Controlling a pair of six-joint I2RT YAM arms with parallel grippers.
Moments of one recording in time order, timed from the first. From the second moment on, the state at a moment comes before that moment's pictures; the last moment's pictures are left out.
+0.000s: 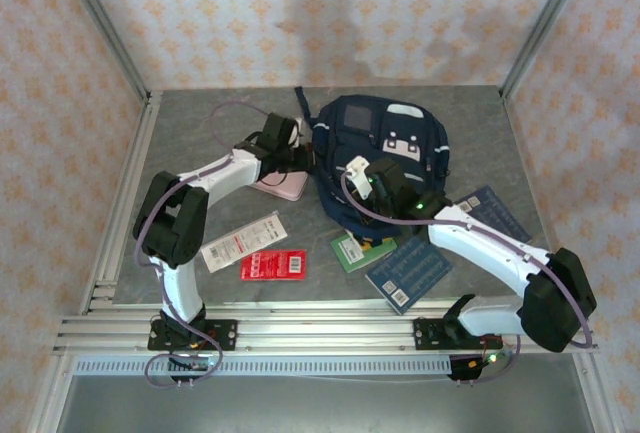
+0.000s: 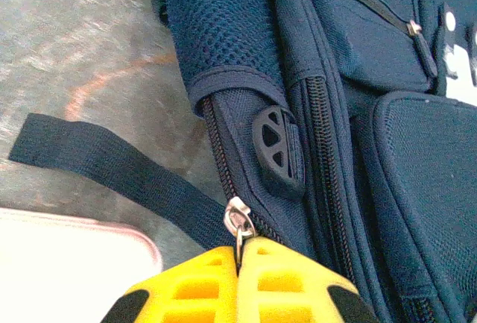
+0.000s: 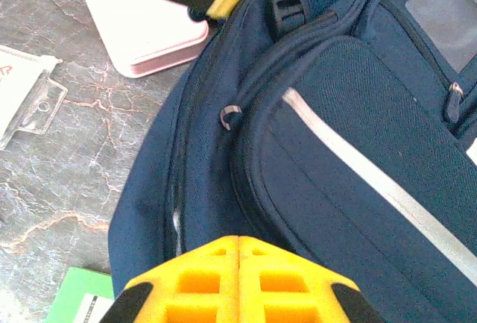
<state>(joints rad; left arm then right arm) -0.39 1.87 1.32 -0.26 0.20 -0.51 0.70 1.27 0.89 -0.37 0.08 -0.11</state>
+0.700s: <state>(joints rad) -0.31 1.79 1.47 -0.38 0.15 -0.51 0.70 1.35 1.00 -0.49 0.11 -0.26</state>
